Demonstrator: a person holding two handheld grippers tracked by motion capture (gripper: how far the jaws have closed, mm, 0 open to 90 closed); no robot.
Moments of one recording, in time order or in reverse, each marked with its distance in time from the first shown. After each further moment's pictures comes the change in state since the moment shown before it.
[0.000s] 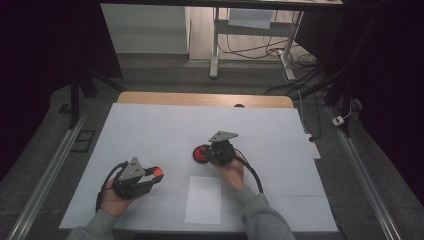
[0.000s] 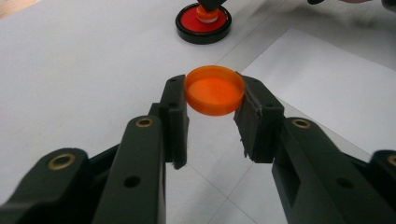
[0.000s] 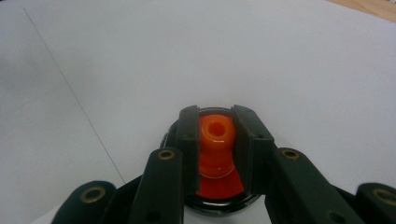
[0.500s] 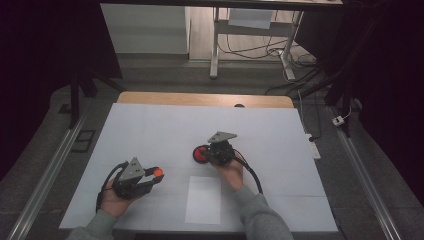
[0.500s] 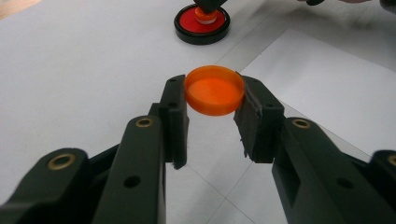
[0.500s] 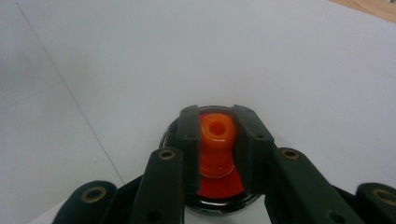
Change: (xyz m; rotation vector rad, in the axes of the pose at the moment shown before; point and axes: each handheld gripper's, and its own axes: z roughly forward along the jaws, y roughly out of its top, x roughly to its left) left arm -0.001 0.000 -0.001 0.000 -0.002 0.001; right arm 0.002 0.000 0.001 0.009 -0.019 -0.006
